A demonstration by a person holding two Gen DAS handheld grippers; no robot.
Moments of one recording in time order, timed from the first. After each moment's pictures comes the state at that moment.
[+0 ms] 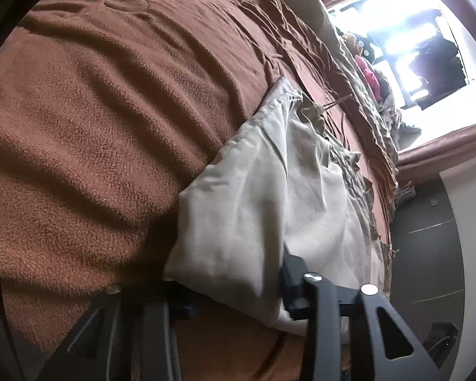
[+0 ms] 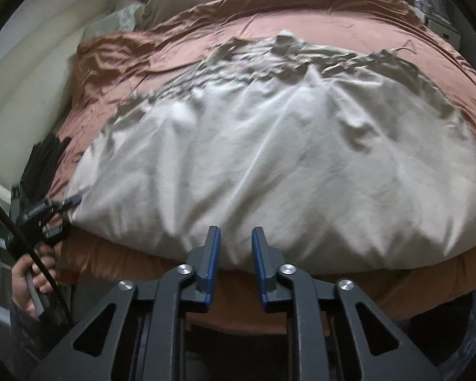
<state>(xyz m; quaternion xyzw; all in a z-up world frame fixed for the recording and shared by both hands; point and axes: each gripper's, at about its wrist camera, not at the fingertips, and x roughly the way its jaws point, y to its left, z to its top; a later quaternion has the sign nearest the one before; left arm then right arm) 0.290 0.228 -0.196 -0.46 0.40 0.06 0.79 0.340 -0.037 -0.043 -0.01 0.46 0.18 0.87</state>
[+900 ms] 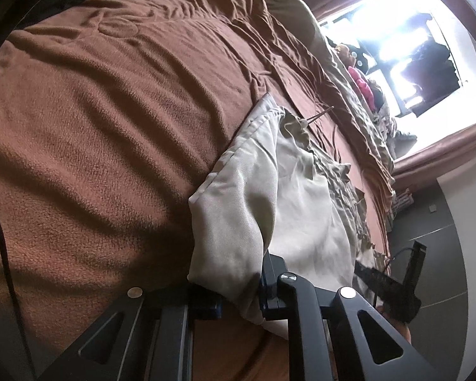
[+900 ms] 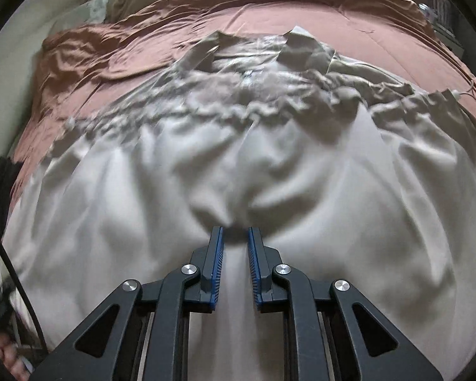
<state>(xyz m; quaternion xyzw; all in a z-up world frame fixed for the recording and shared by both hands) 0.291 0.215 -0.174 -0.45 0.37 0.07 0.81 0.501 0.031 -0.087 -0.04 0.46 0.12 0.88</state>
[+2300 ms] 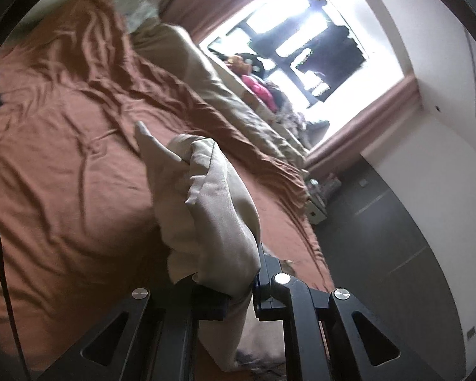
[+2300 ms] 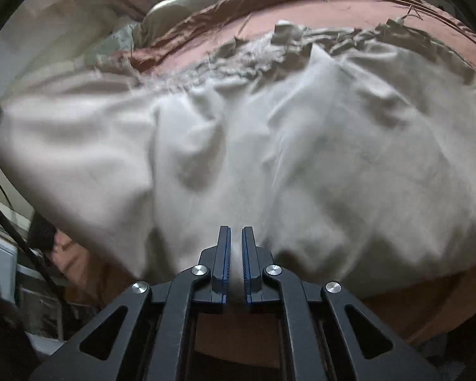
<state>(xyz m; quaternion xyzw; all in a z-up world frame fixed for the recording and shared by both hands) 0.348 0.111 0.013 -0.38 0.26 -0.09 0.88 0.367 -0.045 -0.101 0.07 0.45 0.20 0.87</state>
